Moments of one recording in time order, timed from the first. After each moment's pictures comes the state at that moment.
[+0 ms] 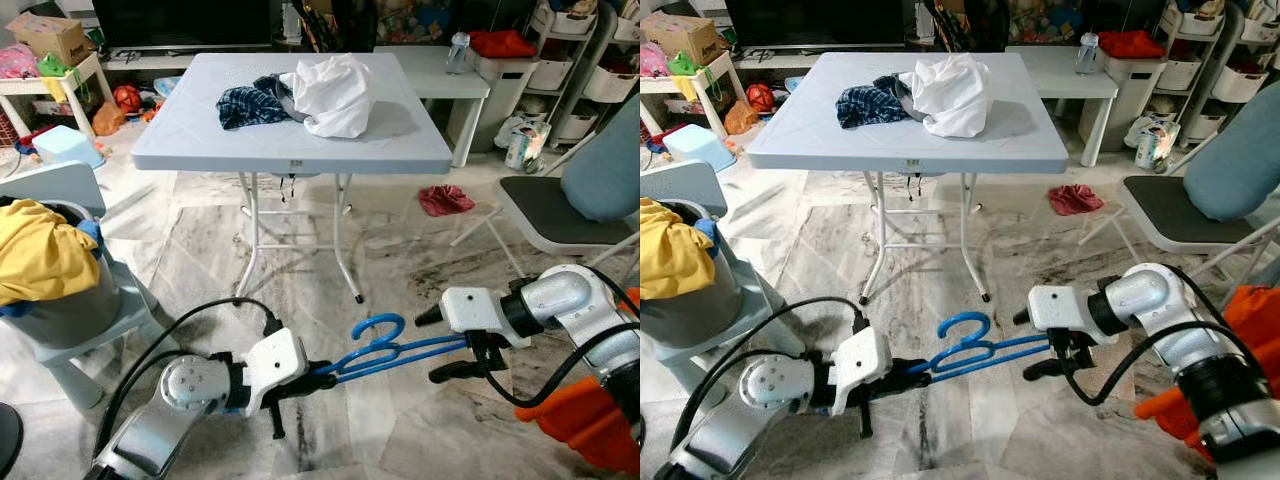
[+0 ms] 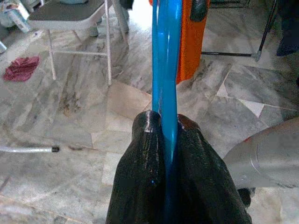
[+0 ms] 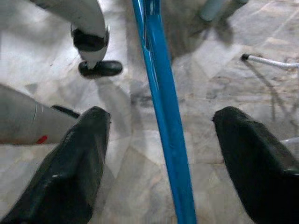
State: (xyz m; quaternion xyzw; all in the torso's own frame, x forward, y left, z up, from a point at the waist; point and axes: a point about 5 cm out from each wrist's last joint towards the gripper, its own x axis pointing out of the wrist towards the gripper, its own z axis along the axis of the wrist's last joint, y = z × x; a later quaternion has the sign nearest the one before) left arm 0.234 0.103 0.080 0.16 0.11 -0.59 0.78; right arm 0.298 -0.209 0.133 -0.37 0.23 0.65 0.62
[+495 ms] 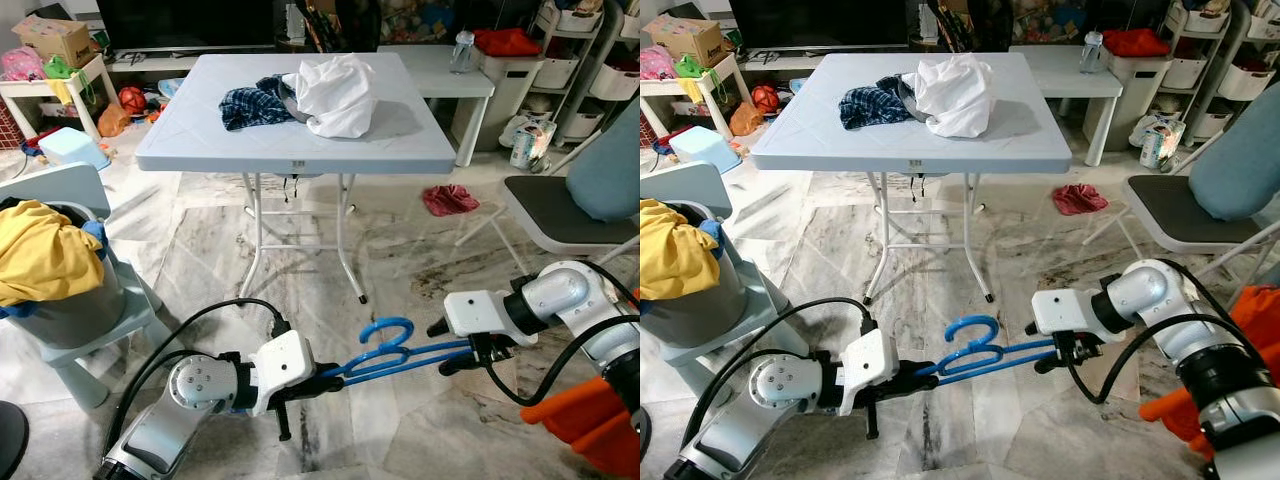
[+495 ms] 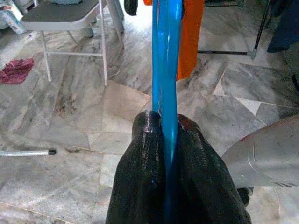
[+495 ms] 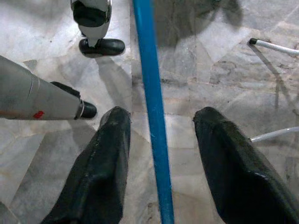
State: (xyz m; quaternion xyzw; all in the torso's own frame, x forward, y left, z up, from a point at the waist) left arm 0.234 0.099 0.076 0.17 0.11 -0.60 0.77; right arm 0.302 -0.217 0.129 -0.41 0.25 0.64 0.60
